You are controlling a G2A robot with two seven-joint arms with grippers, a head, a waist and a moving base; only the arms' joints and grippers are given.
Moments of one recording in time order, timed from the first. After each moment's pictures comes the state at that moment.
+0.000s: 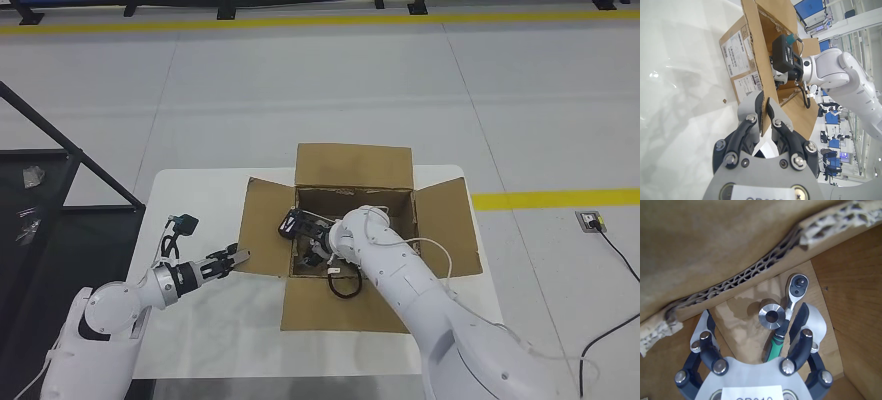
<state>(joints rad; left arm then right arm) 1.02 -1.10 -1.54 -1.44 0.16 -0.35 -1.01 -0.10 -1.82 0.42 -0.15 -0.97 -0.58 0.45</state>
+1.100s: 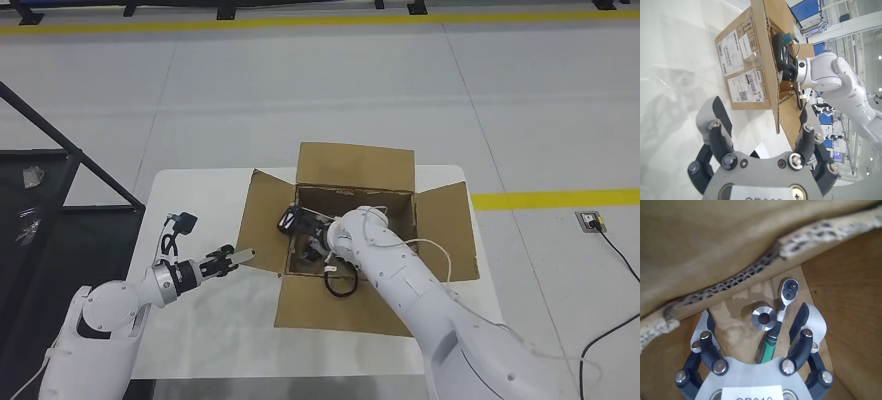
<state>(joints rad) 1.01 -1.10 -1.54 -1.44 0.10 -0.33 -1.02 -0.12 -1.80 0.43 -0.20 -1.00 -0.50 0.43</state>
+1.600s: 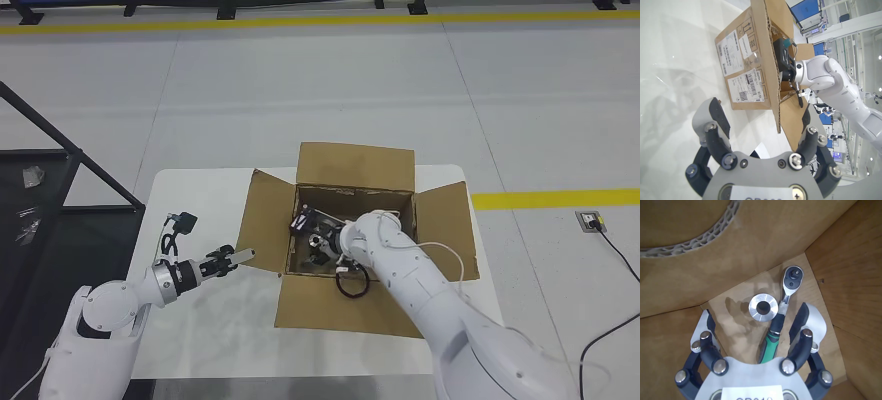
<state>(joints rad) 1.01 -1.10 -1.54 -1.44 0.10 -0.33 -1.02 -0.15 -1.76 0.47 -0.20 -0.99 -0.57 0.39</state>
